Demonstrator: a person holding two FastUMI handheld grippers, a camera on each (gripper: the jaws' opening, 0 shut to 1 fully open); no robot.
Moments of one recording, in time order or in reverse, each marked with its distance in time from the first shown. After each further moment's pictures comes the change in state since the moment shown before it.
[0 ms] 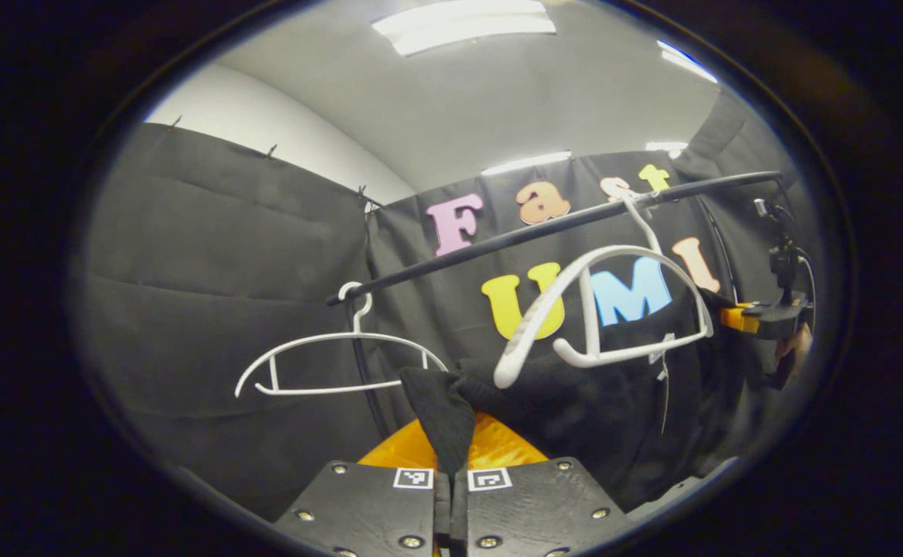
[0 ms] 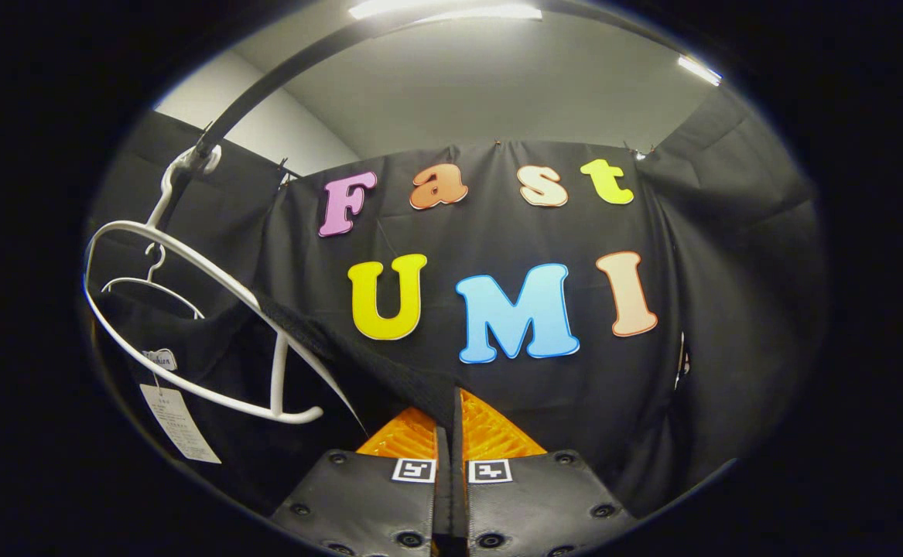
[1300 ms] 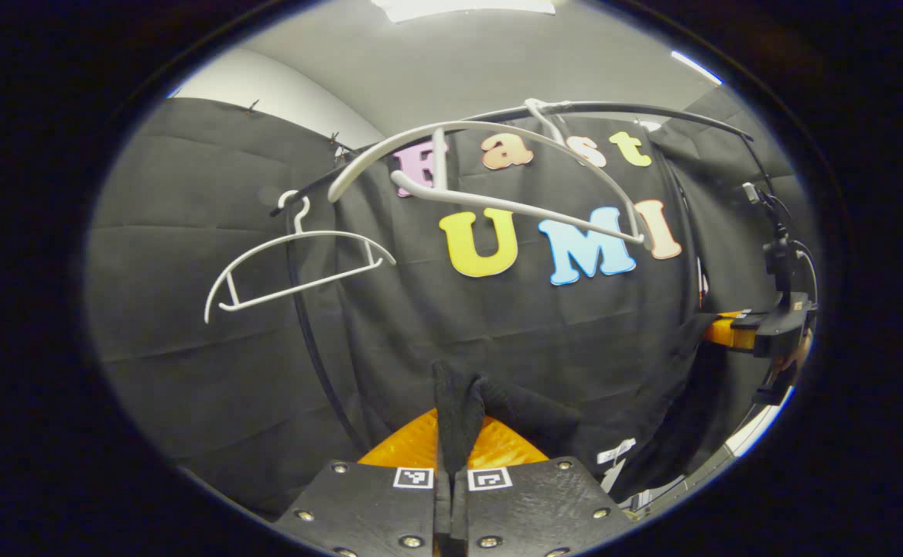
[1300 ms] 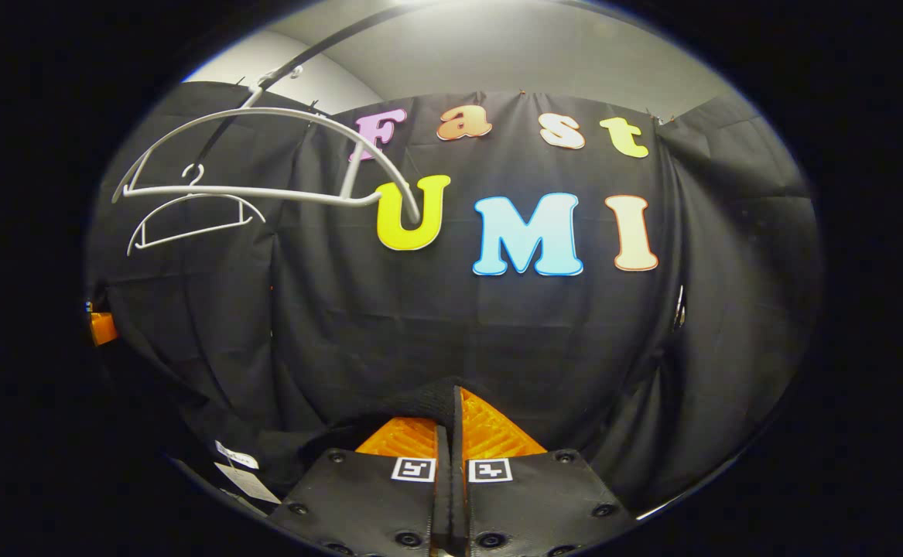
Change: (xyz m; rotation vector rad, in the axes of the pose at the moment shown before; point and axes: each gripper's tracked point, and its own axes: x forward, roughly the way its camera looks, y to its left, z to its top) left arm -0.027 -0.120 -0.107 -0.059 0.188 -0.135; right arm -0.117 0.021 -0.123 -0.078 0.249 0.093
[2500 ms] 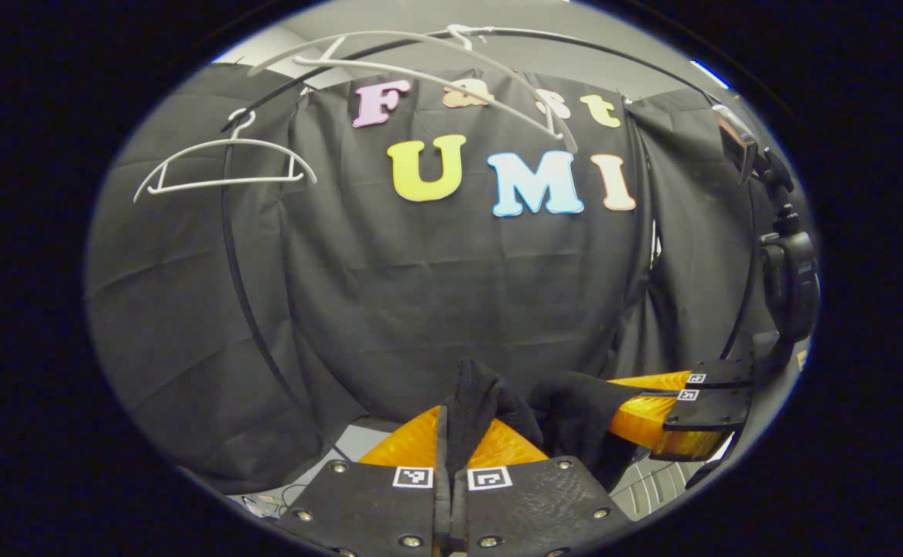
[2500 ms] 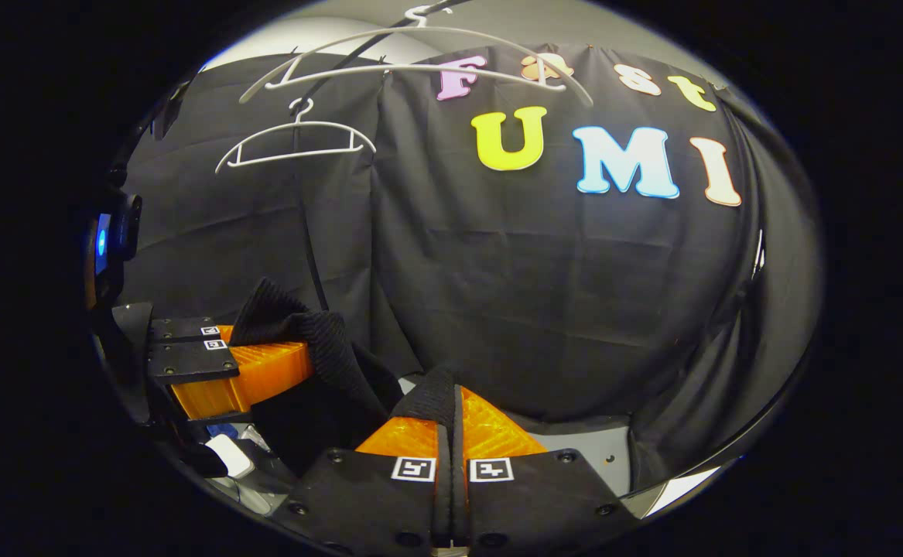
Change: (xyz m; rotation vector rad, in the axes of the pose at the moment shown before) left arm -0.008 -0.110 -0.146 -0.080 0.263 -0.160; right arm -0.063 0.136 -0.138 -0.019 0.279 0.291
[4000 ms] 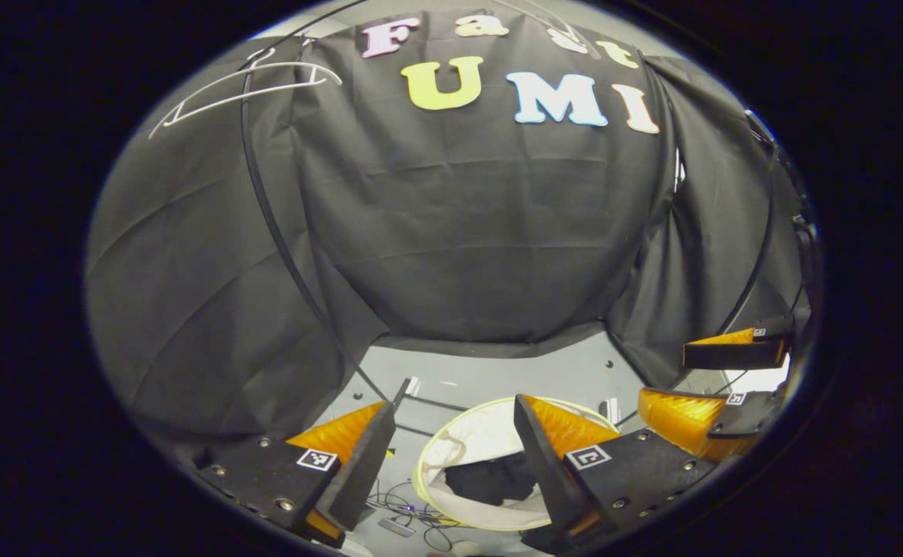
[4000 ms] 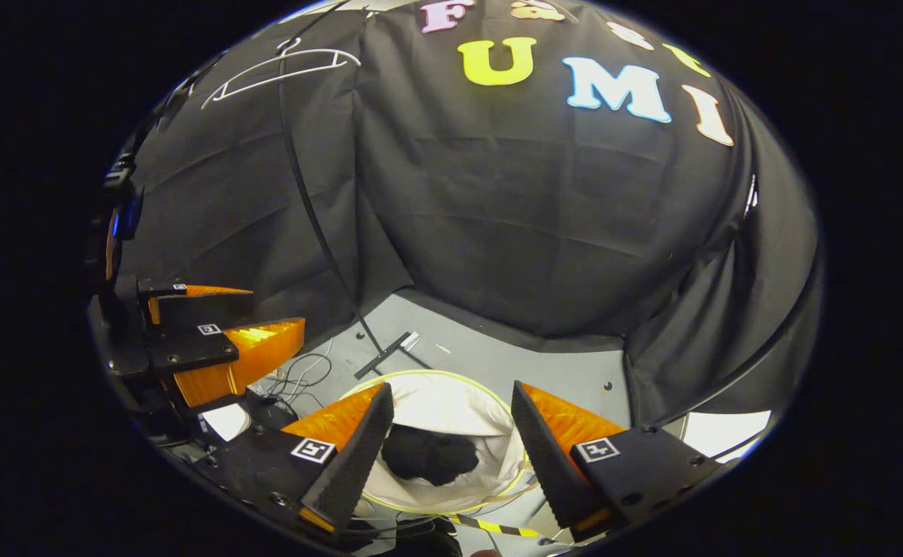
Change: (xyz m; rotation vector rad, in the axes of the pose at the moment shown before) left arm -0.023 0.046 -0.106 0.030 0.279 0.039; right arm -0.020 0.009 -0.106 0.066 0.264 -0.071
